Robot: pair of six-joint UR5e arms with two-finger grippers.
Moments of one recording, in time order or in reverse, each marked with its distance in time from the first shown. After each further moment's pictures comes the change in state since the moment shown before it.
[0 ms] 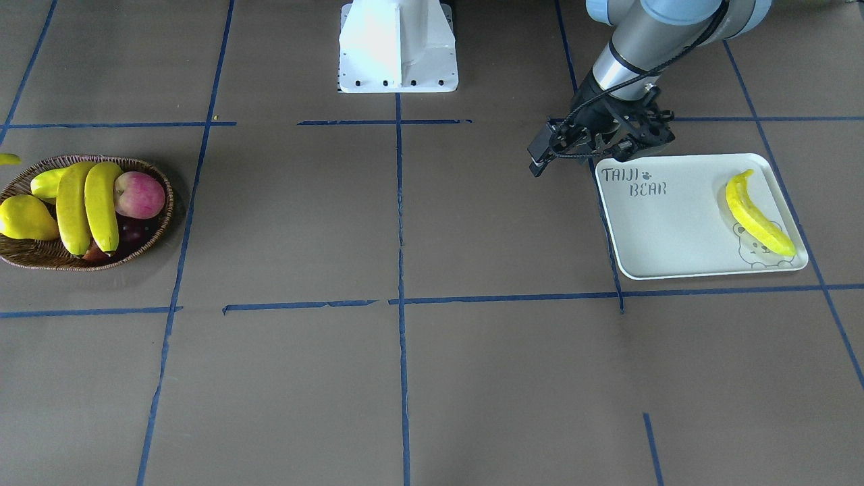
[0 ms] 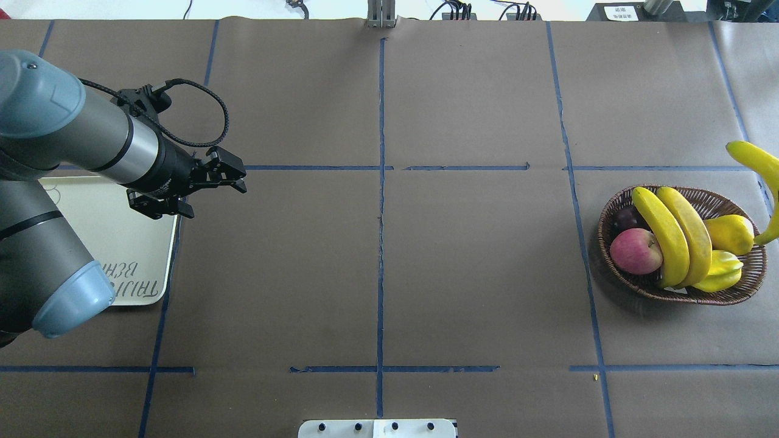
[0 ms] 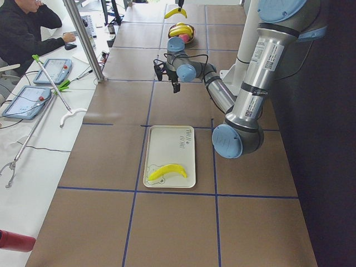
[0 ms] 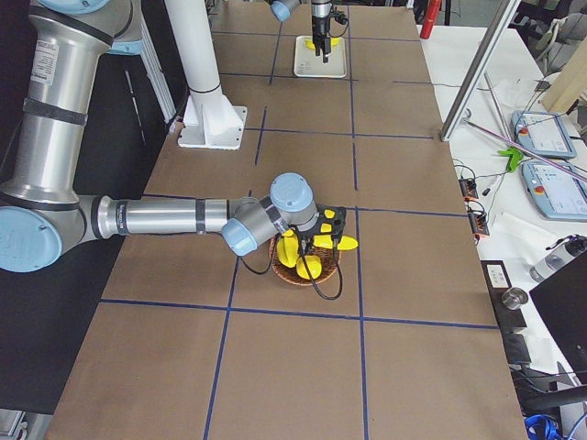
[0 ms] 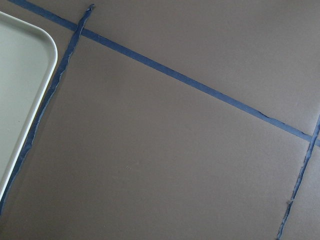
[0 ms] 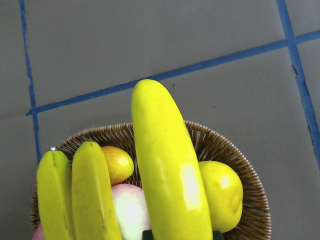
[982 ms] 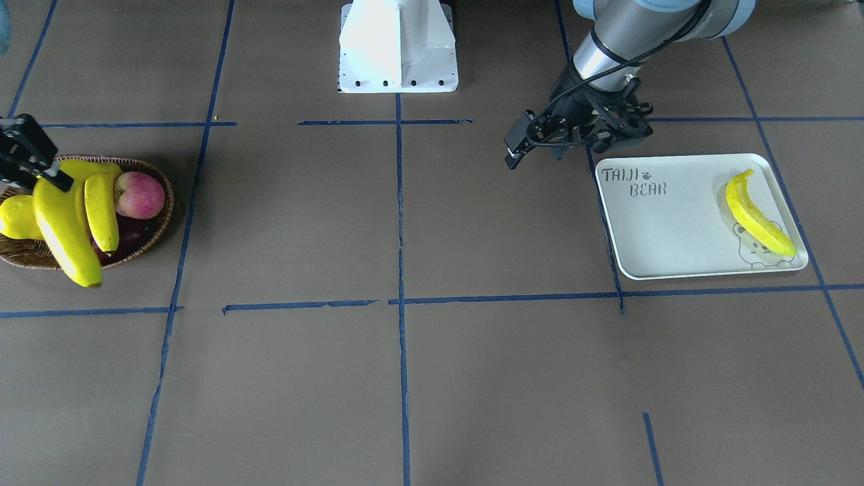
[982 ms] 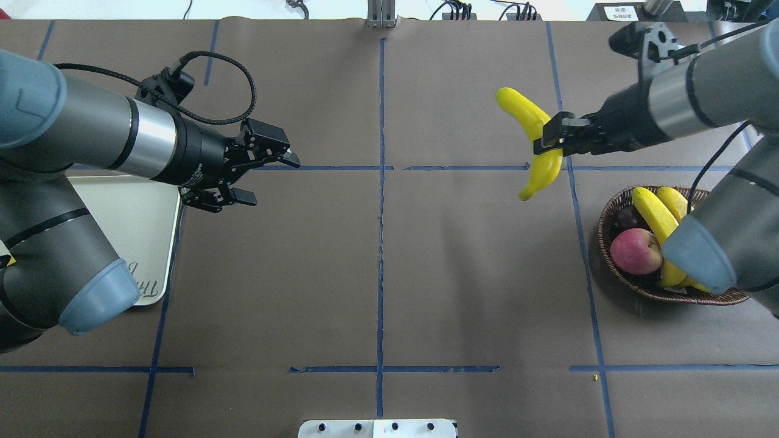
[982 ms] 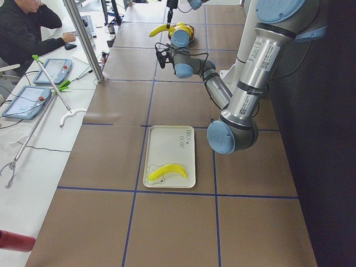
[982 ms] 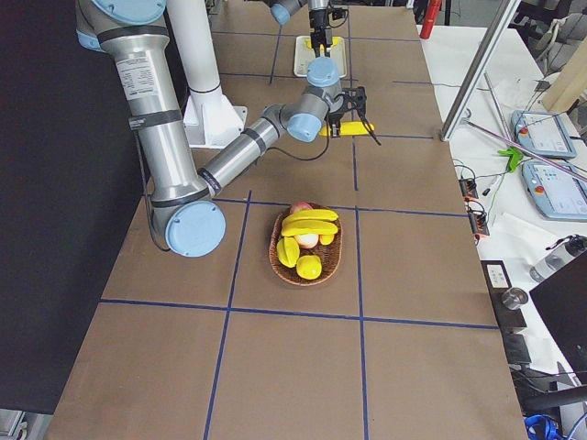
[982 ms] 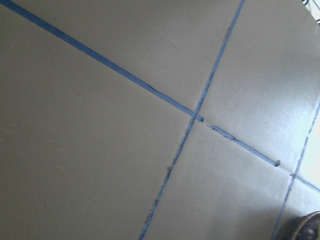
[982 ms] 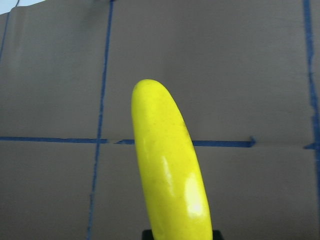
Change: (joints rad) left arm 0.024 -0.069 0.034 -0.404 -0.003 -0.335; right arm -0.523 0.541 0.129 -0.171 -0.361 0.389
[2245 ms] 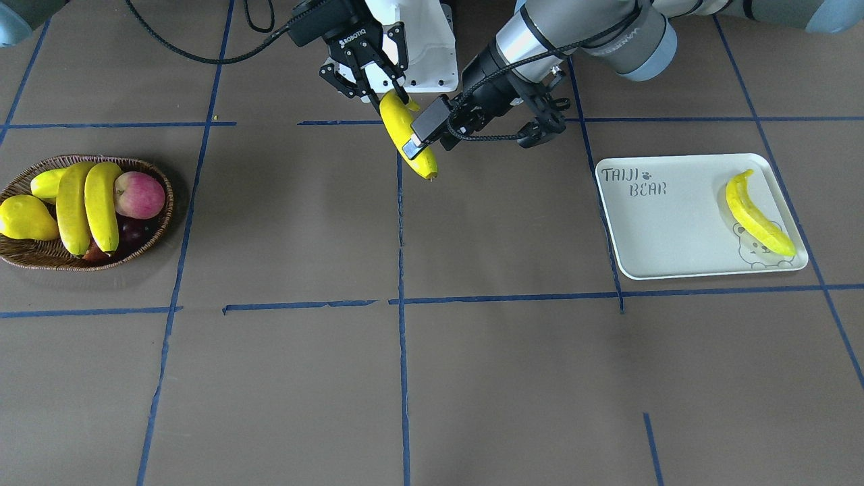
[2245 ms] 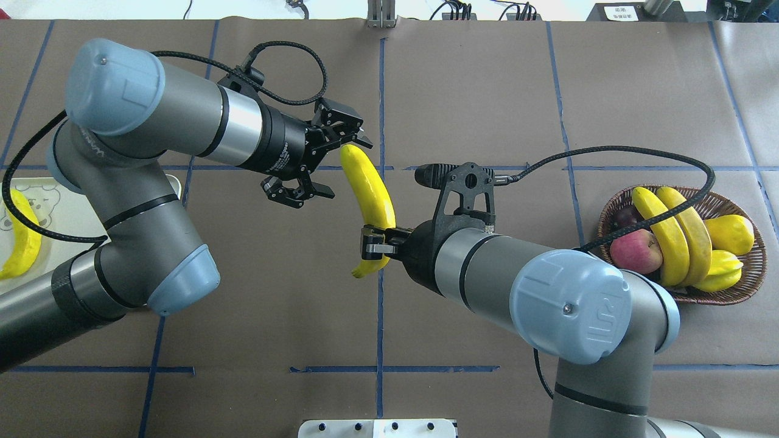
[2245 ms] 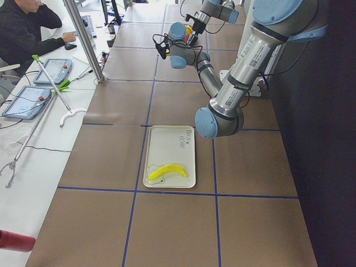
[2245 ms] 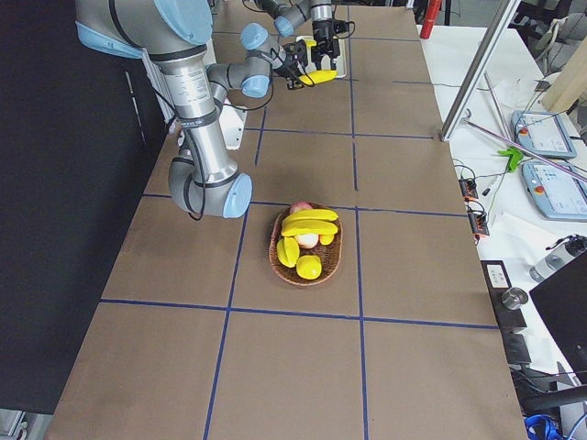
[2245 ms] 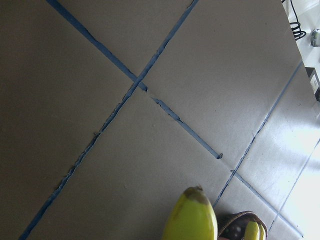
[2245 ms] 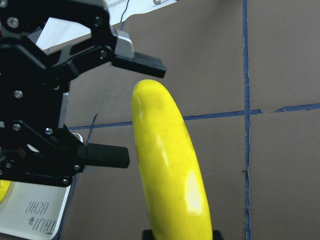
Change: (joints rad) left arm 0.062 -0.195 0.157 -0.056 0.034 -0.229; right arm -0.527 0.203 0.097 -0.108 -0.693 0.151
